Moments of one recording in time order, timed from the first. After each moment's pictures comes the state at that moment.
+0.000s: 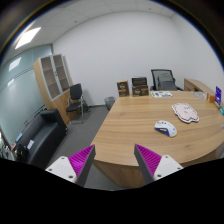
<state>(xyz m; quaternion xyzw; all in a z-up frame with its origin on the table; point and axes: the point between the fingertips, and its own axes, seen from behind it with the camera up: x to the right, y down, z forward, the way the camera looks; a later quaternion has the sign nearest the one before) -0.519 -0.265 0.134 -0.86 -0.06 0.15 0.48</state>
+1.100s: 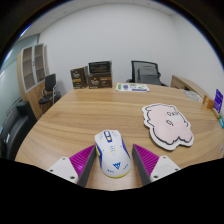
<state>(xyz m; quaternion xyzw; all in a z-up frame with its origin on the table) -0.310 -0.021 -0.010 -0.89 -0.04 0.05 0.46</state>
